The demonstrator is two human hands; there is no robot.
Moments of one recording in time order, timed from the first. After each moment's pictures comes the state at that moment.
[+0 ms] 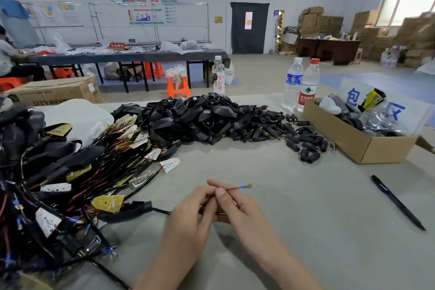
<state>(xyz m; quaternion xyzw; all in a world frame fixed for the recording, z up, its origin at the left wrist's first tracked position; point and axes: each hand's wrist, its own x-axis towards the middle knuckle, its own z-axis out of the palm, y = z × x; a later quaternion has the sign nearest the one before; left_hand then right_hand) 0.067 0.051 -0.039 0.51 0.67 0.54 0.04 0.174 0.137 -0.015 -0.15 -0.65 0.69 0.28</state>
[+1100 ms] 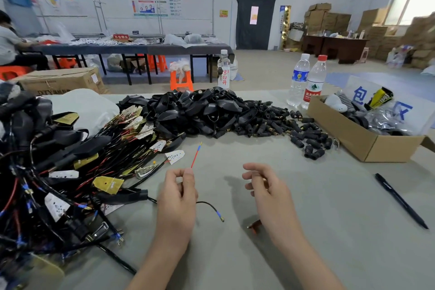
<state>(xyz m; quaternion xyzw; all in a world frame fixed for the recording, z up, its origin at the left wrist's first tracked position) 0.057 0.052 -0.032 0.29 0.68 0.68 0.04 0.189 0.161 -0.012 -0.32 -0.70 0.50 0.39</state>
